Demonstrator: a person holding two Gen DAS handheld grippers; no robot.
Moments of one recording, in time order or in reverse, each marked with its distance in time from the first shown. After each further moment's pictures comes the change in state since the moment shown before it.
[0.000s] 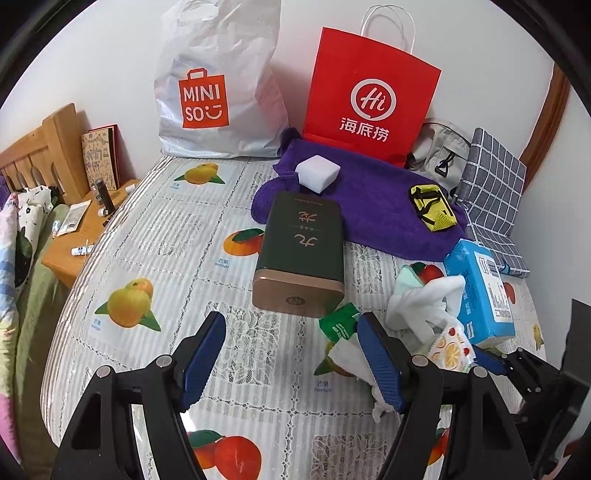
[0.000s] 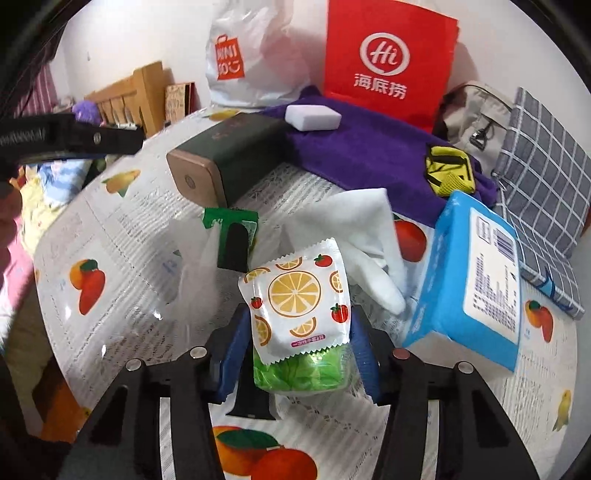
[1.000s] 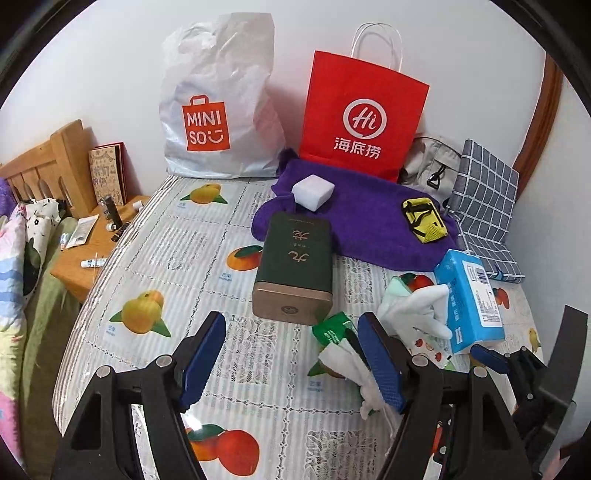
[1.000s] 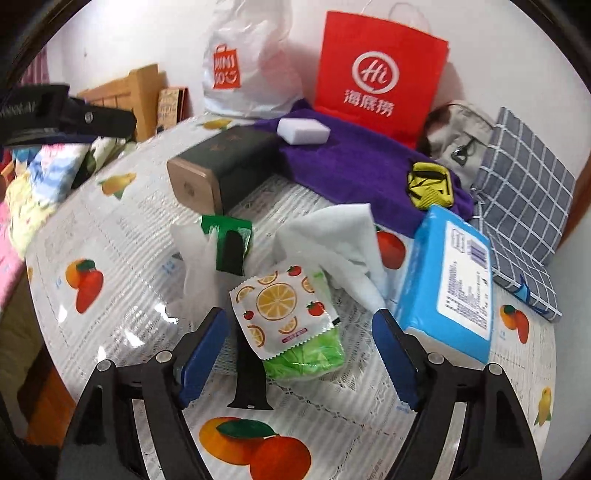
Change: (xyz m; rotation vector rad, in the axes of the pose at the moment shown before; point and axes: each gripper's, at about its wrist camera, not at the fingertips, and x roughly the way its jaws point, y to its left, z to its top) left arm -0.027 -0.007 0.004 0.013 -0.055 0.016; right arm -0.007 0.014 0.003 -0.051 -0.009 -0.080
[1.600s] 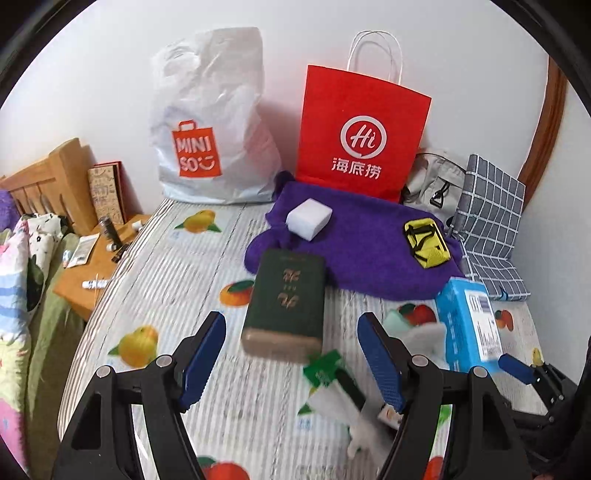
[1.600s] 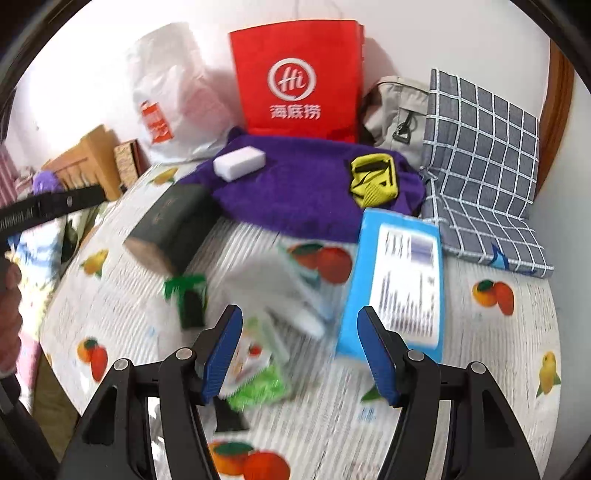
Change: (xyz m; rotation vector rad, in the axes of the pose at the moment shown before) left arm 0.004 -0.018 0.029 0.007 -0.035 0.030; right arm -0.029 -0.062 0.015 0.266 -0.021 0.008
